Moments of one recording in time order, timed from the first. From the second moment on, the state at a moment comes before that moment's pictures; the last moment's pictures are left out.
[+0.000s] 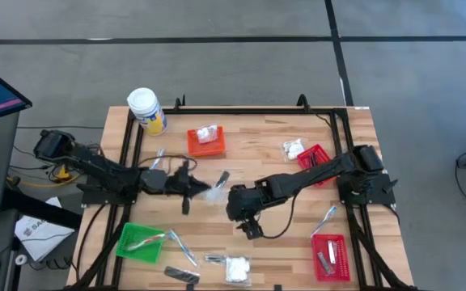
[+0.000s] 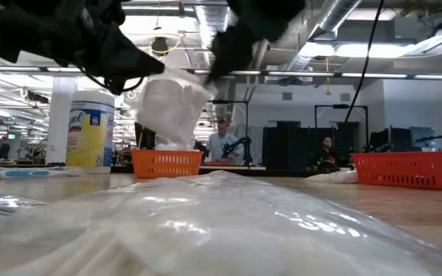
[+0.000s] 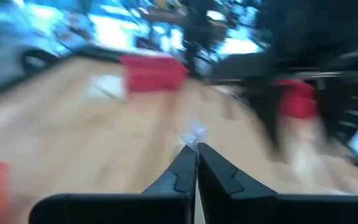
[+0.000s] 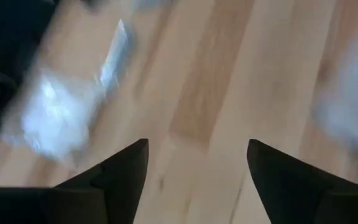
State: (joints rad) left arm -0.23 1.17 0.31 0.66 -0.35 -0.20; right arm 0.27 1.91 1.48 -0.51 -0.11 -0.04
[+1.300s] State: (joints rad) left arm 0.43 1.47 0.10 1.57 -0.04 -0.16; right arm 0.07 1.29 0.86 0.78 -0.55 -0.10
